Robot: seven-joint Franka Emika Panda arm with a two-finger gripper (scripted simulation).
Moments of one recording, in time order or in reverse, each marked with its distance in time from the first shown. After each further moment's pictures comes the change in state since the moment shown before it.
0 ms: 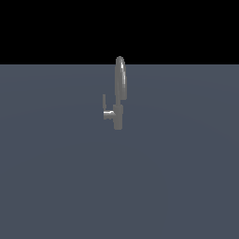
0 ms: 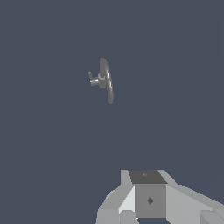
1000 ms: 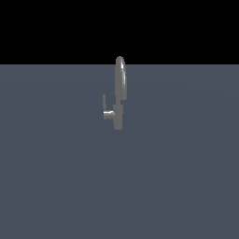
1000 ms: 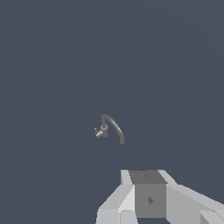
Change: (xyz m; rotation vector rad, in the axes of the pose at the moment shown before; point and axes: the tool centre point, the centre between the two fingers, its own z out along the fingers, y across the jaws) arm 0.020 -0.100 -0.092 -0.110 0.391 0.432
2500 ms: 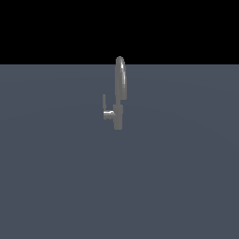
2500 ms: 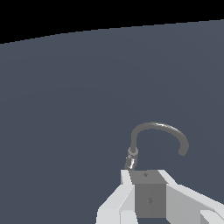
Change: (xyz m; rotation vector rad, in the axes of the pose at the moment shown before) arm -0.001 -0.202 0.217 -0.271 0.287 0.424
